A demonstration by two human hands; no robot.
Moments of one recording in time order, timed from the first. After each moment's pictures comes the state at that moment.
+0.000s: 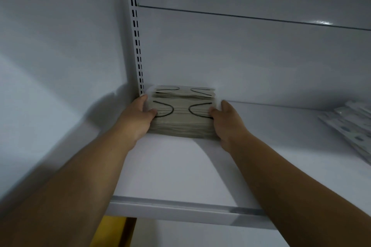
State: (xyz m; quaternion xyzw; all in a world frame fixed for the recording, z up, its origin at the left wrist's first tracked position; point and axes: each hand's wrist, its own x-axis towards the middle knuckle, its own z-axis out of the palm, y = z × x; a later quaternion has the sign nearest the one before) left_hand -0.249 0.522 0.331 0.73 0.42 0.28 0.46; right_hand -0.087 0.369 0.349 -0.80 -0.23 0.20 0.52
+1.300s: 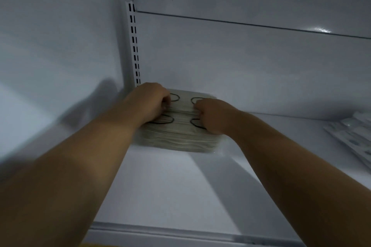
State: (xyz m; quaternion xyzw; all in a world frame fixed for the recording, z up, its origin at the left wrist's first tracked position) left_hand -0.200 0.564 0.383 0.96 0.25 0.15 0.02; right_hand -0.065 0.408 0.401 -0.83 -0.55 0.08 0.00
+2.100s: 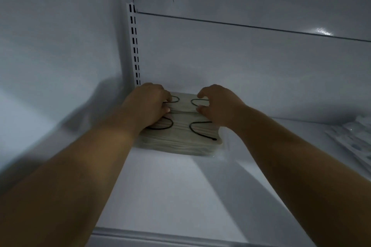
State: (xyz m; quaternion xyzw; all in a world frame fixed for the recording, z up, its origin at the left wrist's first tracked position) left_hand -0.201 0.571 0.372 0.95 0.21 0.23 -0.01; right_hand -0.045 0.411 0.412 -0.83 -0.54 0.02 0.11
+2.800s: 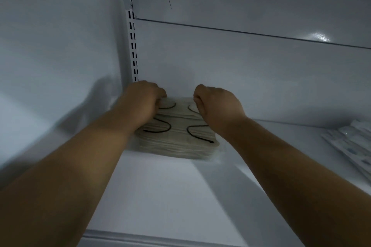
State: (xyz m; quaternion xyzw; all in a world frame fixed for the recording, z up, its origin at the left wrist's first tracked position) left_hand -0.216 0.564 0.389 0.94 0.21 0.25 -0.02; right_hand -0.055 0.403 0.409 -0.76 -0.61 -0.19 0.12
